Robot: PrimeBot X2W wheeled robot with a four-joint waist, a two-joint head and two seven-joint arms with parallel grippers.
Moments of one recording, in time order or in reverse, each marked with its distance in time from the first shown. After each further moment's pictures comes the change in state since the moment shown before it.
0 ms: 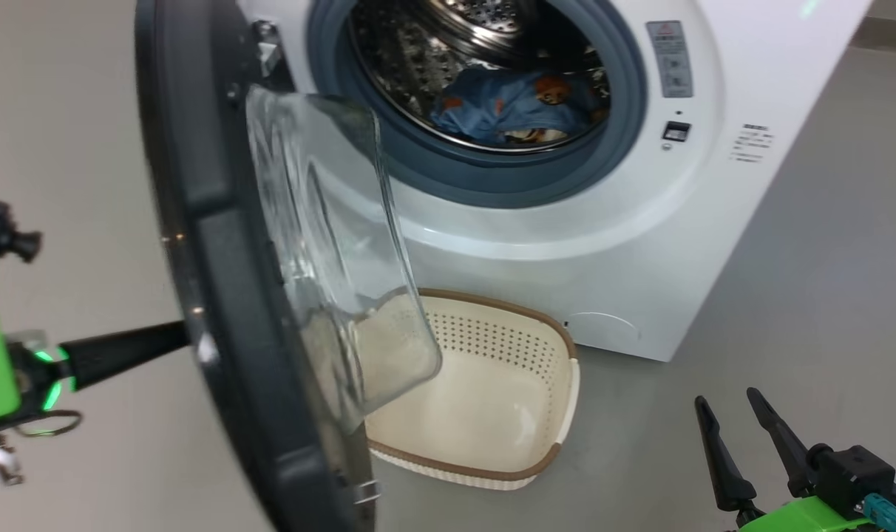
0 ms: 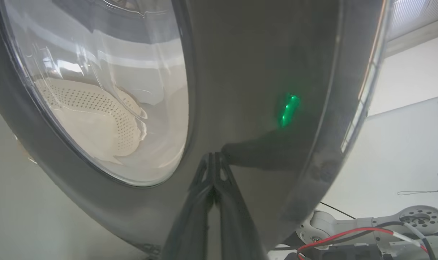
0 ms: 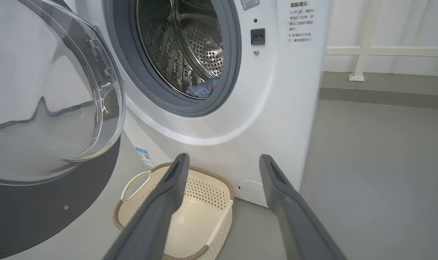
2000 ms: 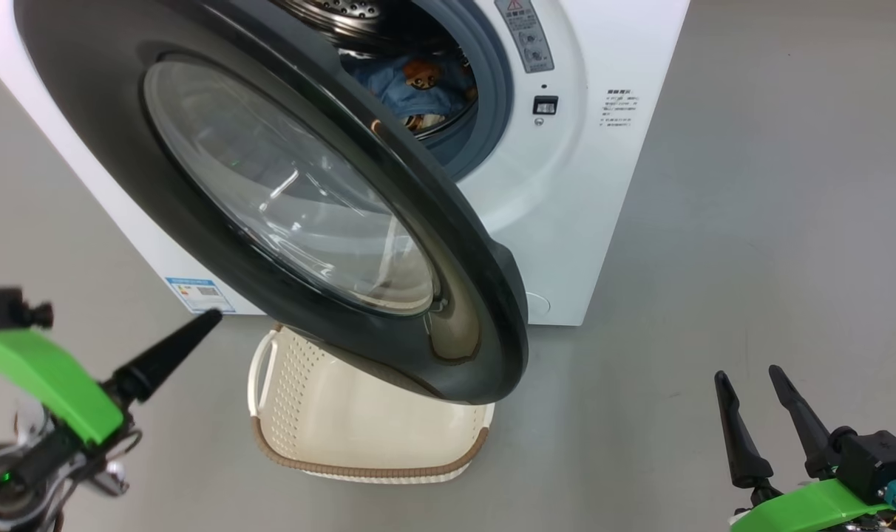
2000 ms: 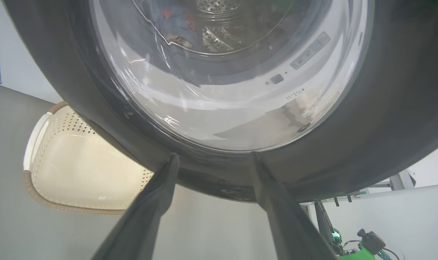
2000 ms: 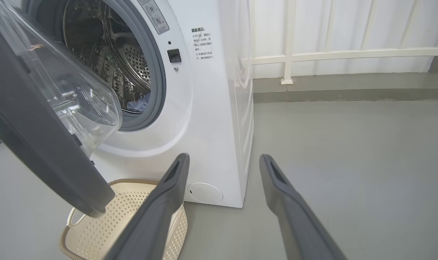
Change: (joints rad) left arm 0.091 -0.116 -0.122 0.203 0.249 -0.001 -0.605; right arm -0.024 0.025 -0.063 -0.030 -0.008 0.000 0.000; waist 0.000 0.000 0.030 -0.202
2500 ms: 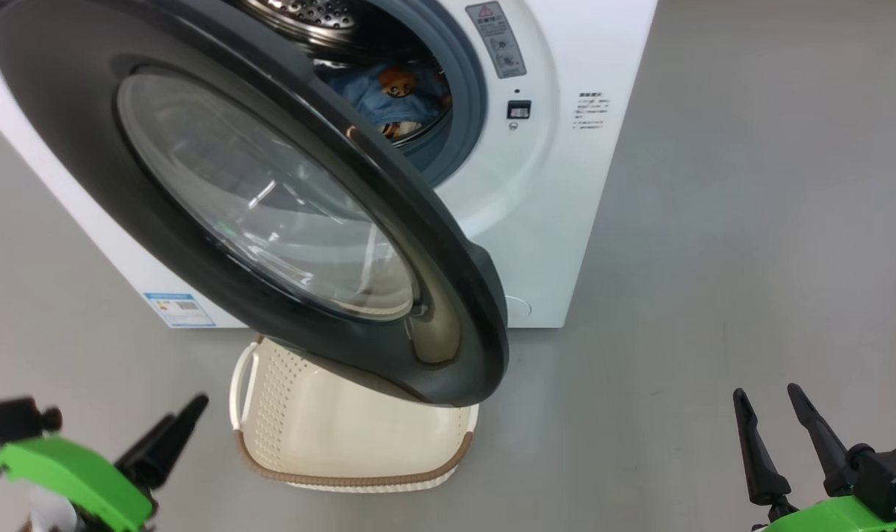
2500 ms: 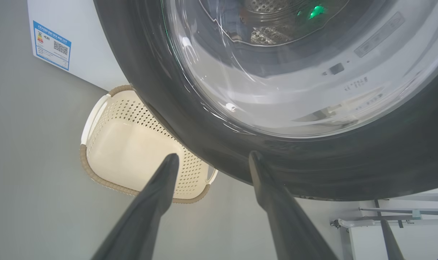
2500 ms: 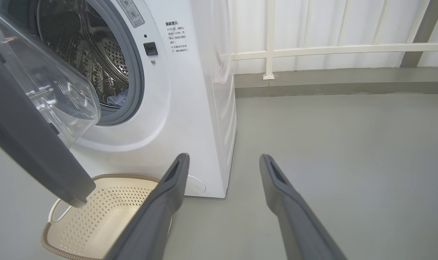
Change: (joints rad) left arm 0.158 0.039 -0.125 0.066 0.061 0.000 -0.324; right arm 0.040 -0.015 -0.028 0.000 0.000 0.000 0.000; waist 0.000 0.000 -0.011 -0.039
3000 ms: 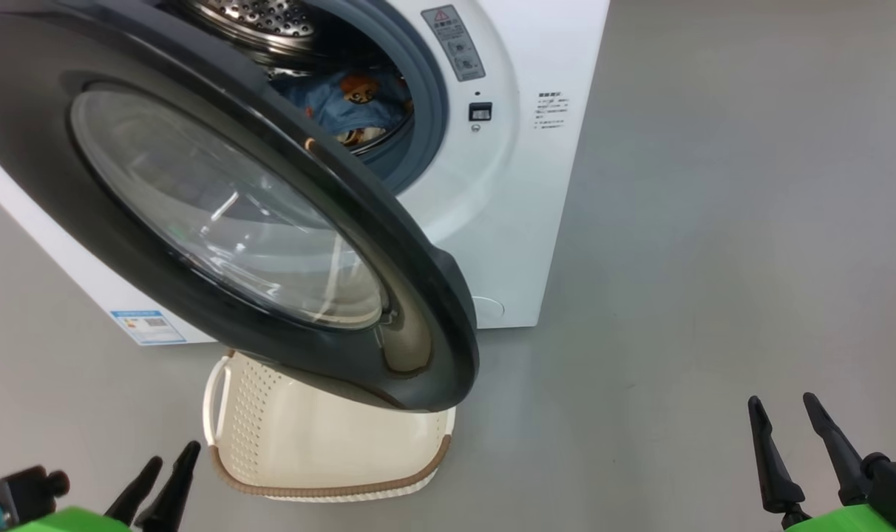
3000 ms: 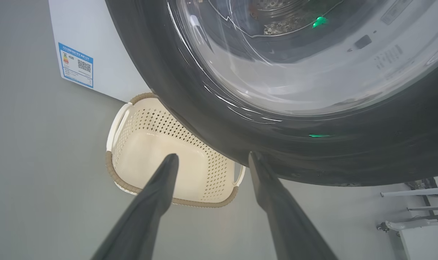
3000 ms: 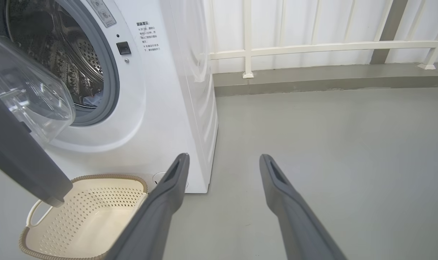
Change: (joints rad) left arm 0.058 0.045 -0.196 0.065 0.072 0.000 -0.348; right arm 0.022 -0.004 -0.028 -0.005 0.000 0.000 0.000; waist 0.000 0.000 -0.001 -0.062
